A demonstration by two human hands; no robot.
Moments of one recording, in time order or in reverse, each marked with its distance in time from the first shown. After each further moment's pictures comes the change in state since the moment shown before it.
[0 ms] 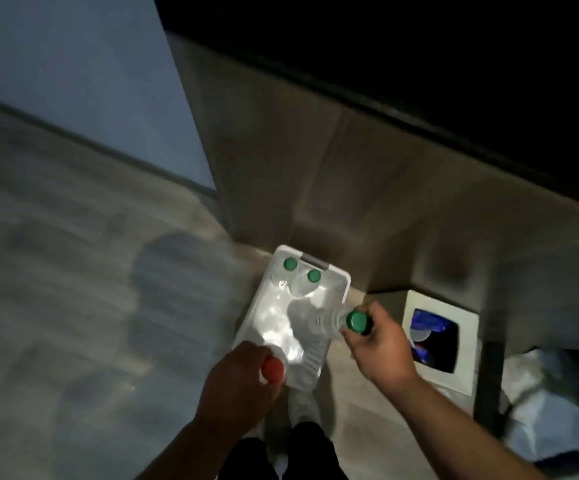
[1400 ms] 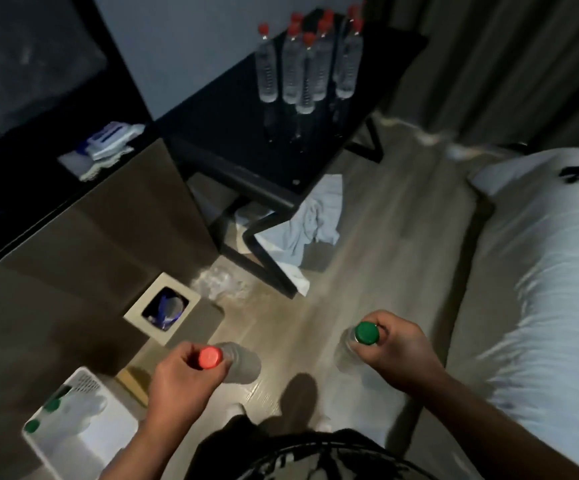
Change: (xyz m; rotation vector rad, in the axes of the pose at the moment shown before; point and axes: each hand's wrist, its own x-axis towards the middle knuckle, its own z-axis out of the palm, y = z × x) left_hand -0.382 0.365 0.041 0.024 -0.546 0.544; right_hand -0.675 0.276 -0.209 0.478 0.807 0.686
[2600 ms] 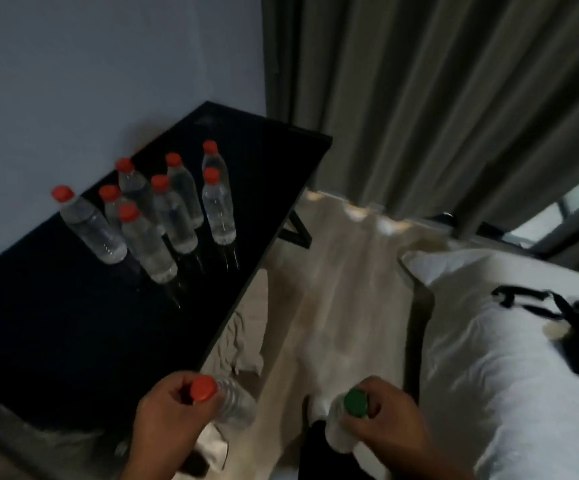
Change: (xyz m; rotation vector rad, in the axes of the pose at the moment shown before) left_hand 0.327 0.398 0.301 -0.084 -0.185 0.111; right_hand 0.427 0.086 -0.276 0.079 0.029 0.141
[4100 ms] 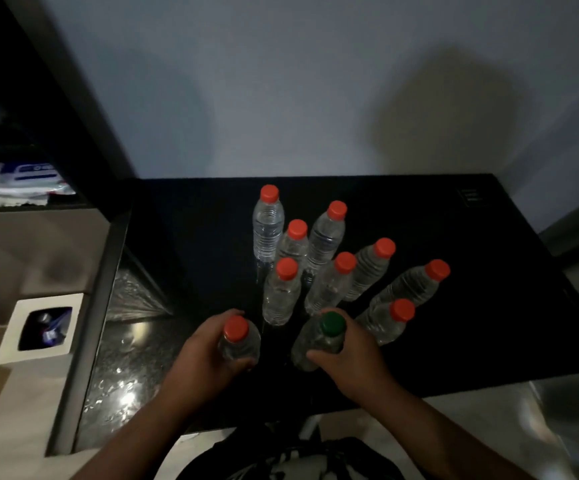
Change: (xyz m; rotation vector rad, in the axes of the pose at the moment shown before) left_hand 0.179 0.024 -0.022 -0.078 0.590 -0.119; right_hand 0.339 -0.289 0.089 -0.109 -0.741 -0.715
